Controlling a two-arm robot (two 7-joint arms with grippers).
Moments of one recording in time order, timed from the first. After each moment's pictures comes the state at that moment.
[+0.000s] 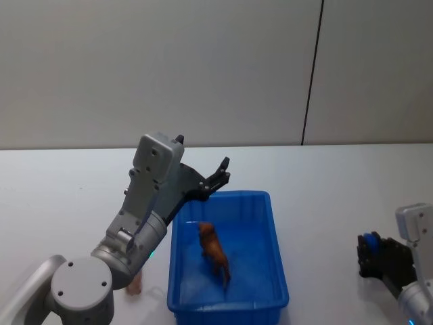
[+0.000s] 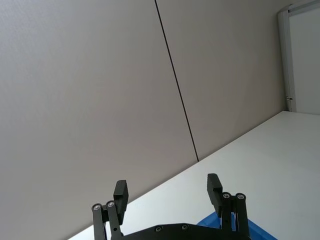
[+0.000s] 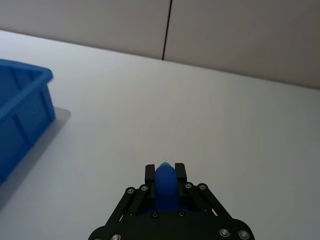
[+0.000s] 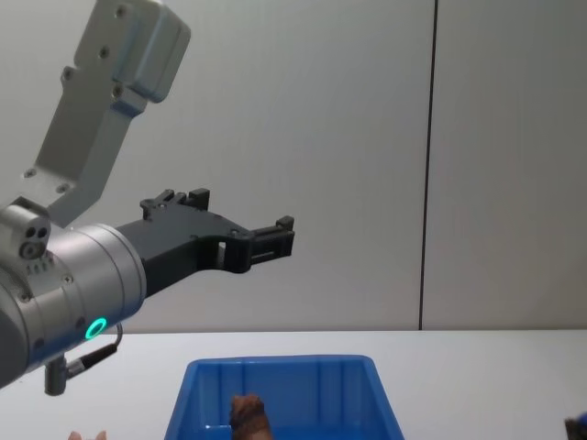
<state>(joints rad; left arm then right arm) -0.24 0.38 0.45 -1.63 -0.20 0.01 -0.01 0.00 0.22 -0.20 -1.51 0.08 0.17 0.02</state>
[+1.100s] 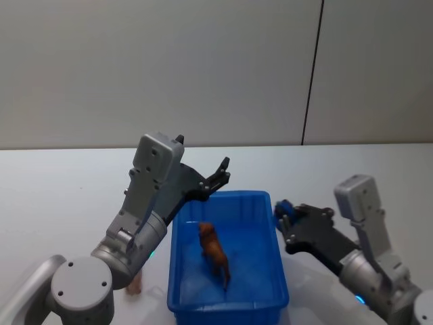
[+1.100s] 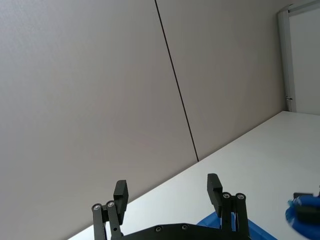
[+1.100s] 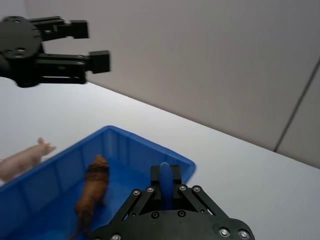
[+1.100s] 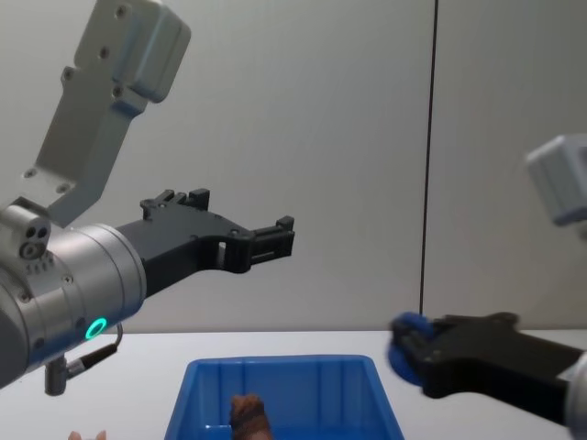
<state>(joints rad) -0.24 0.38 0.45 -1.63 -0.20 0.01 -0.01 0.09 0.16 -0.28 -1.53 0.04 0.03 0.35</state>
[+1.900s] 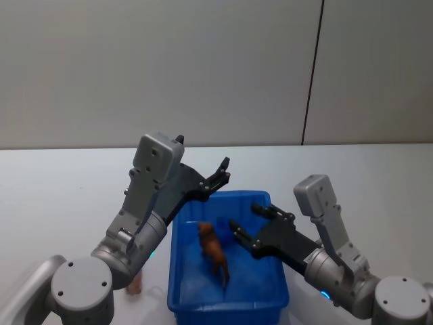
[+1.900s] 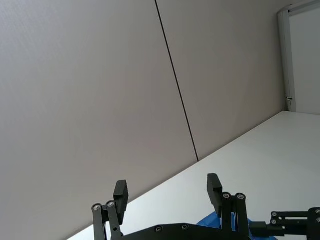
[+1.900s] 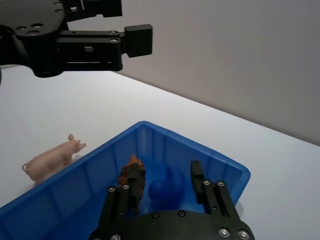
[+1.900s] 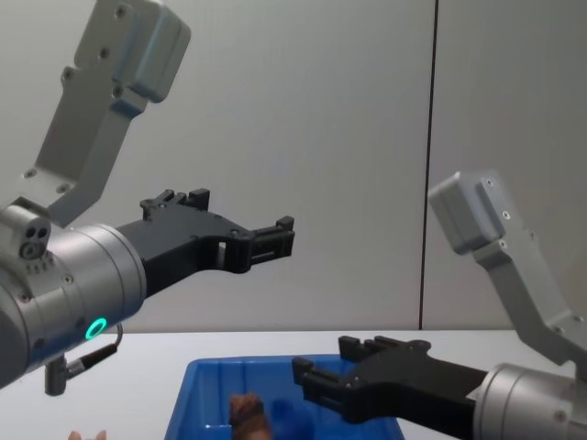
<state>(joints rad) -0.24 0.38 0.45 -1.63 -0.20 0.01 -0.01 0.20 0.08 -0.32 -1.35 0.04 0.02 0.45</state>
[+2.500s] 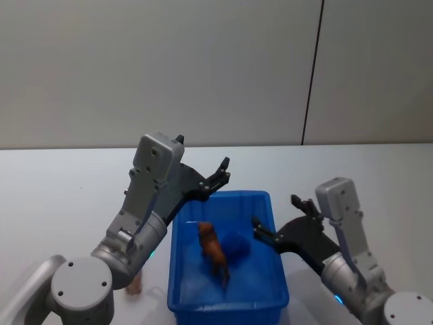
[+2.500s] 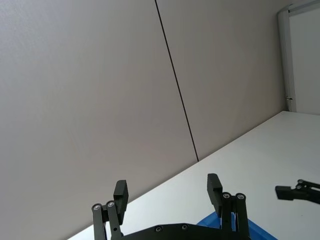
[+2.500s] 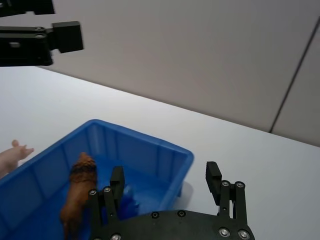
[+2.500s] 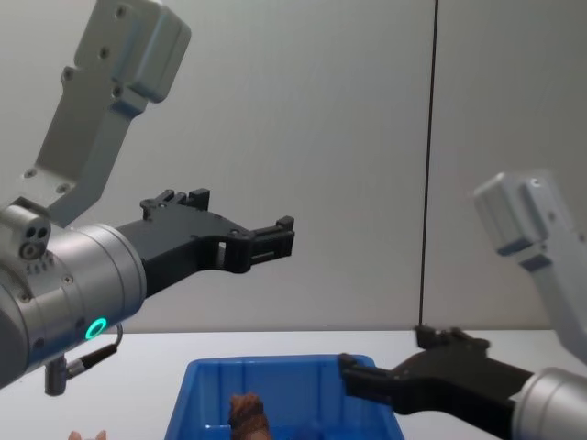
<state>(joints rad) -0.24 0.38 0.45 -1.63 -0.20 0.01 -0.01 0.13 0.10 -0.32 -1.43 0.04 0.04 0.23</state>
